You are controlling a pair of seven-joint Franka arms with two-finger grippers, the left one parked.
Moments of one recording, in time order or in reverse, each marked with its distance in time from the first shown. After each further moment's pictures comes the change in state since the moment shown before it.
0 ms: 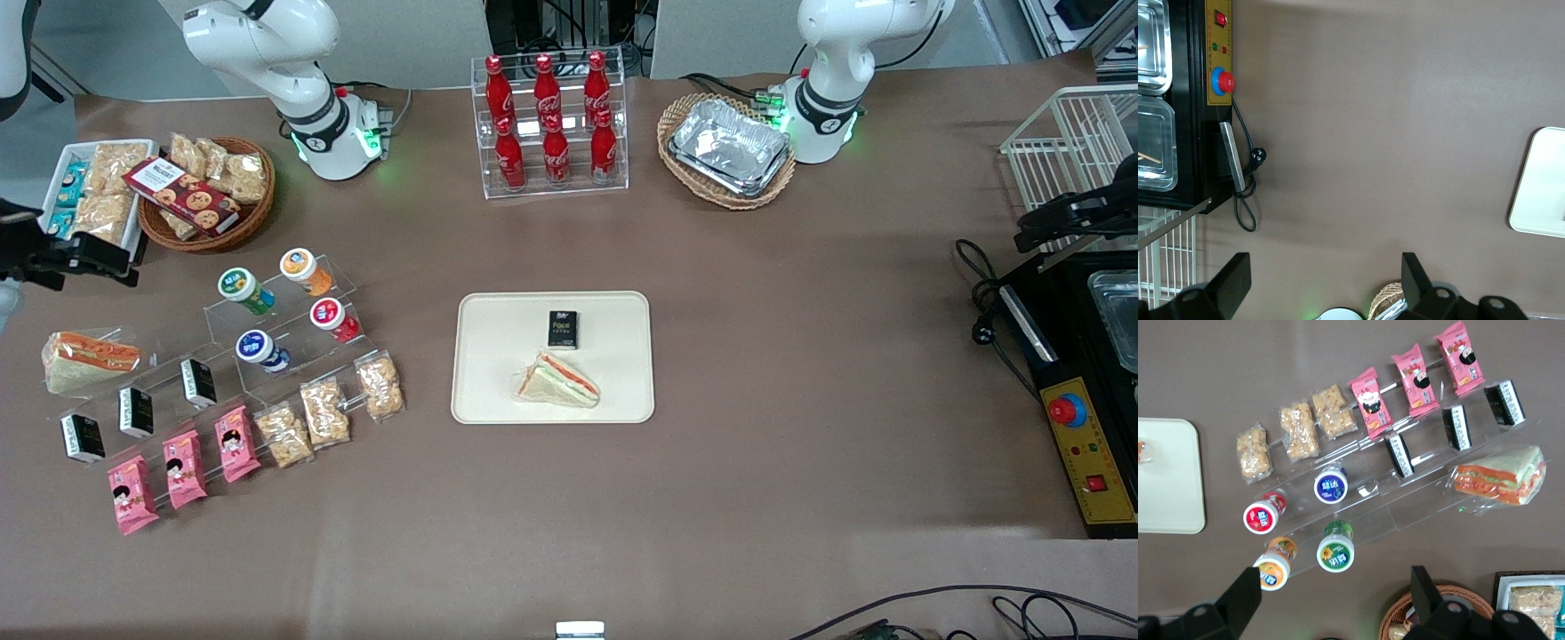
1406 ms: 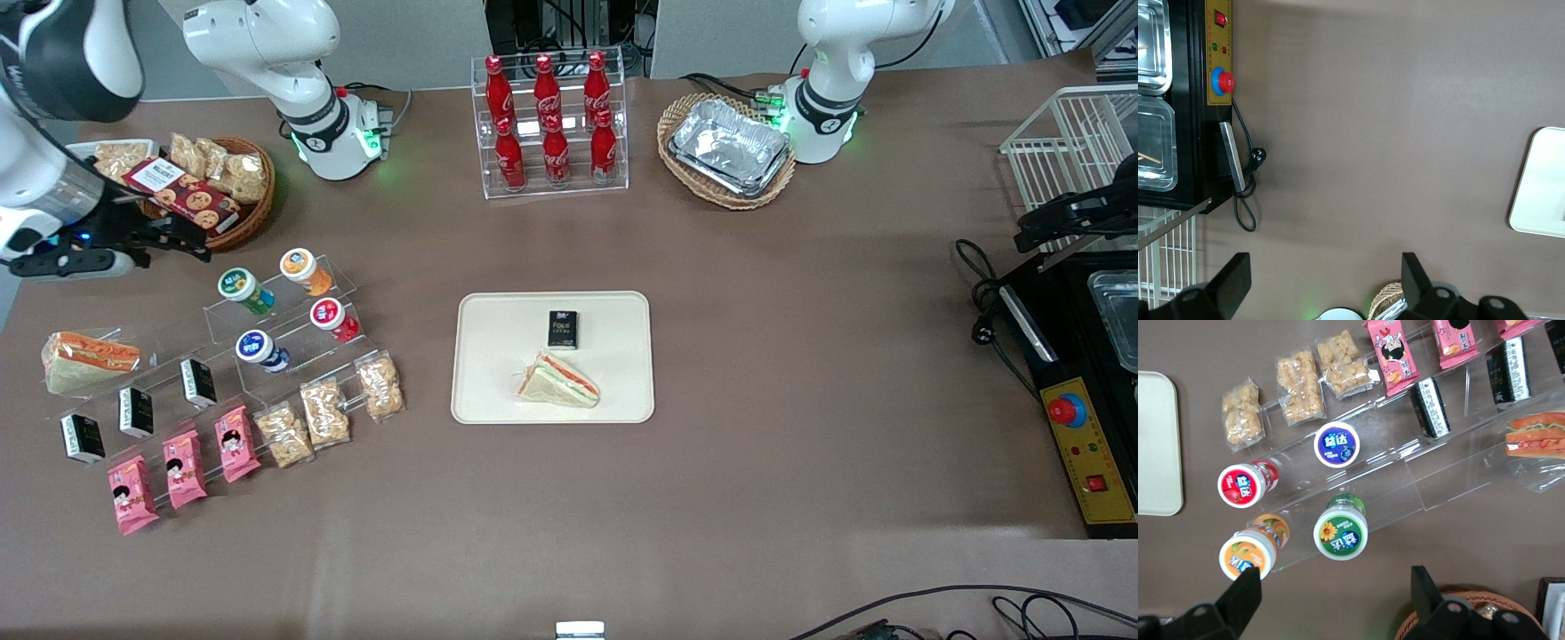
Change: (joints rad) arm -0.002 -0.289 0.011 -0.579 -0.022 0.324 0.000
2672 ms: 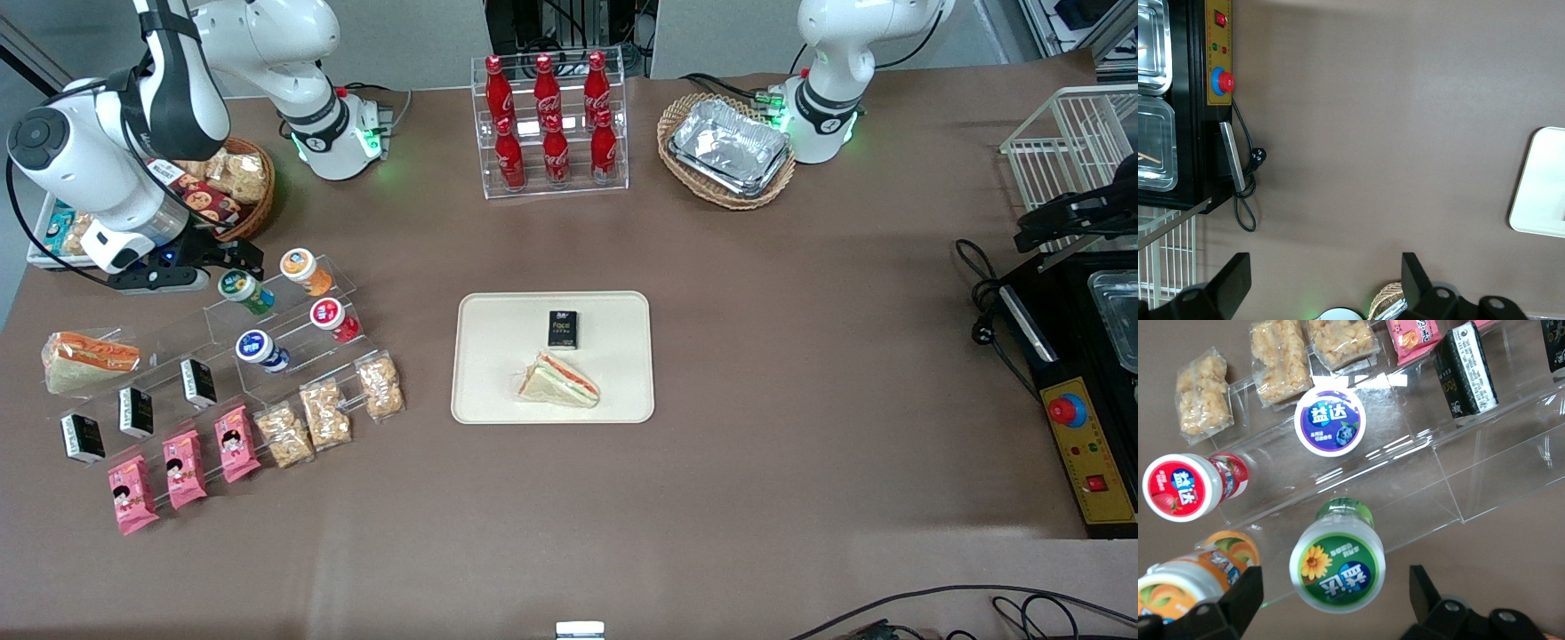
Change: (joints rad) arm 0.000 -0.017 0.006 -0.323 -0.029 0.351 0.034
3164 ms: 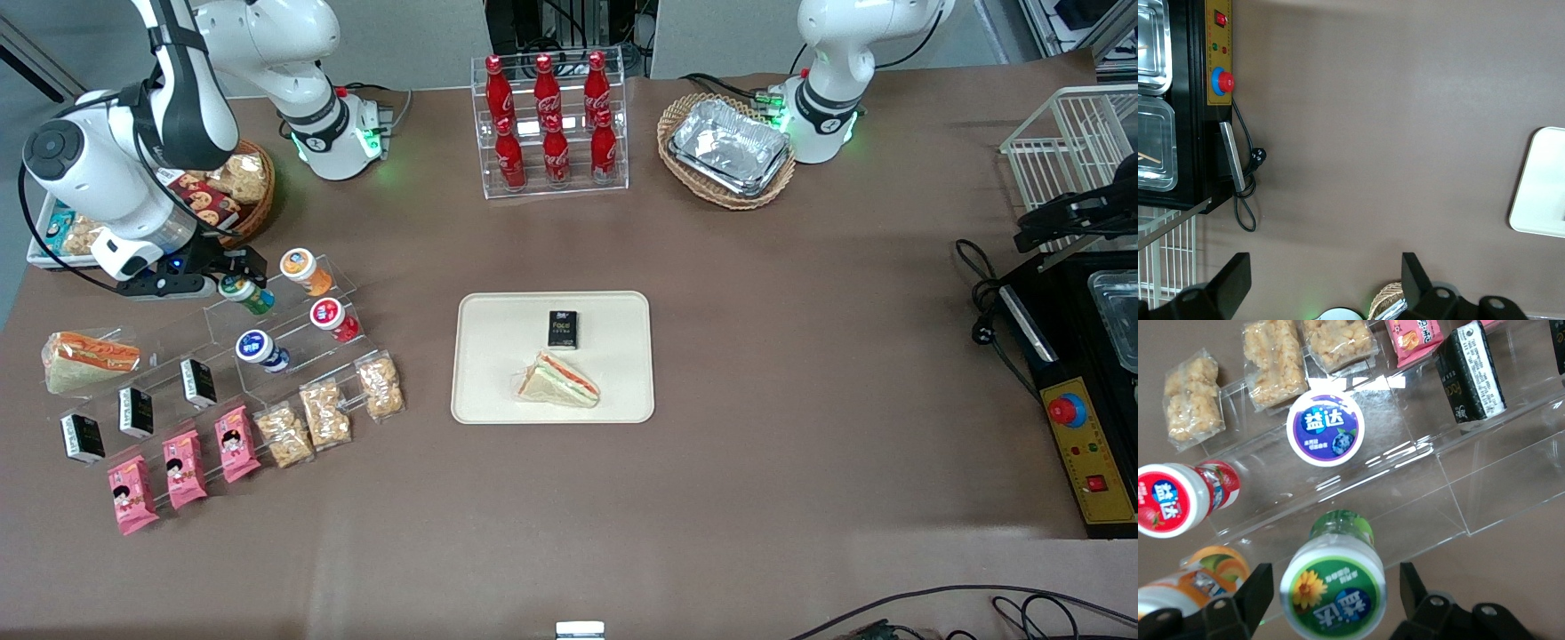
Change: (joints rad) arm 0.000 0.041 0.000 -0.013 -0.001 0.060 0.004
